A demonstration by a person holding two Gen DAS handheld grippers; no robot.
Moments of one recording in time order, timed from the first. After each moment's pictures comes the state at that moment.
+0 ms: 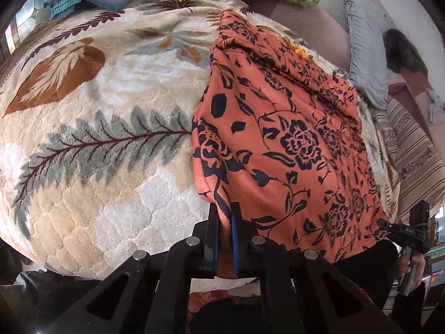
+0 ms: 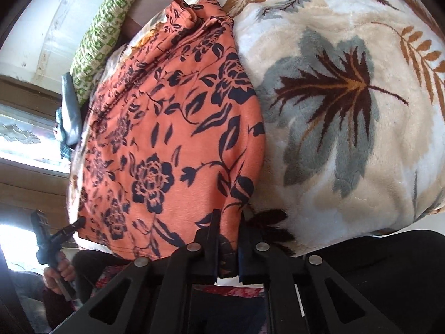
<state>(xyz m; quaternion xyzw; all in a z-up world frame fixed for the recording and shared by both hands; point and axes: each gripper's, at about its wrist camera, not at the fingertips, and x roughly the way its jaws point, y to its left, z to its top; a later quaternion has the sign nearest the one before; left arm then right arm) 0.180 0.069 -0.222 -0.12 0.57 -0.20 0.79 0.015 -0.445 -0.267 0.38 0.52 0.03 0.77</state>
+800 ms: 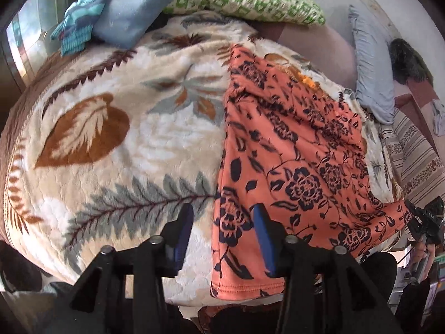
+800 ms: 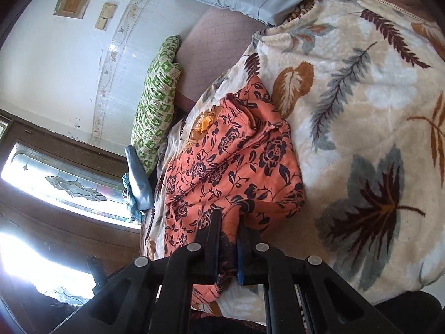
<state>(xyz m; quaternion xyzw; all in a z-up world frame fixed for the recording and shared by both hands) 0.222 0.086 -0.182 -0.09 0.57 -0.16 0.80 0.044 -0.506 -0.196 0.46 0.38 0.07 0.80</state>
